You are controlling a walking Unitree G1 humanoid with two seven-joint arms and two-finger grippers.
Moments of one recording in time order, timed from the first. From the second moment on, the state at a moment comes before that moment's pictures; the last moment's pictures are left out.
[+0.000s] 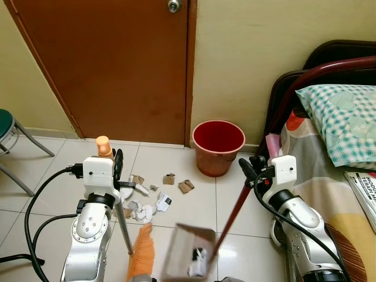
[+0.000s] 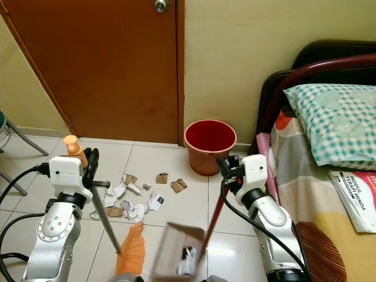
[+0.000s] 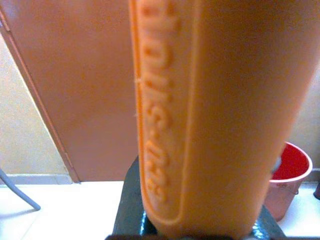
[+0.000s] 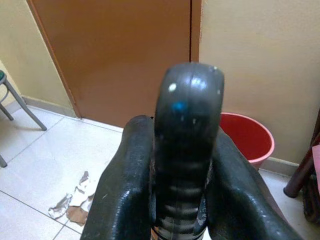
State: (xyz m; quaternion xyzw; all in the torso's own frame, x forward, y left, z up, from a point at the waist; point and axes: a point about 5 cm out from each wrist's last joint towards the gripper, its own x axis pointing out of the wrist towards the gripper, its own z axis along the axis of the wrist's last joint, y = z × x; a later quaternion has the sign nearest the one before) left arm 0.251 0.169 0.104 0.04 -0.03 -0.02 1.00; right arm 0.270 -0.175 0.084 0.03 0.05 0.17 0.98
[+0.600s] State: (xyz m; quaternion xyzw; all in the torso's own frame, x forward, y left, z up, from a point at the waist) left arm 0.250 0.165 0.102 0.04 -0.02 -0.03 1.00; right arm 0.269 -0.160 0.084 0.03 0.05 0.16 0.99
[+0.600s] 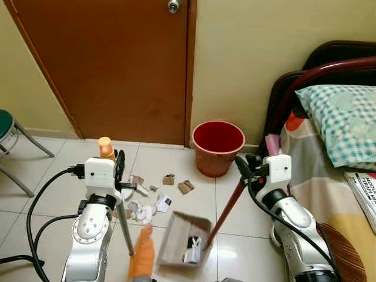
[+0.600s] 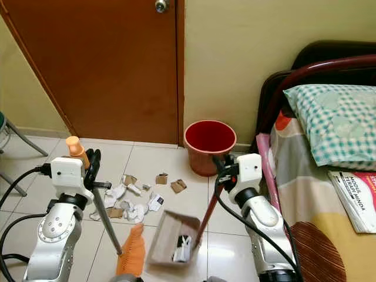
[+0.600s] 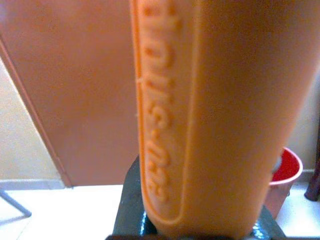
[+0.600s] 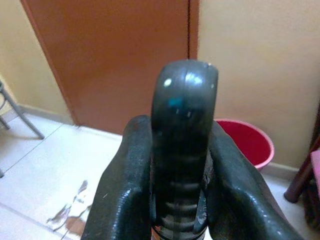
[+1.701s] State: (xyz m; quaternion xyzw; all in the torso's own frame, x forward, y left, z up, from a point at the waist) left arm 0.254 0.165 0.102 -0.01 -0.01 -0.05 1.00; right arm 0.268 -0.145 0.088 0.02 0.02 0.13 0.99
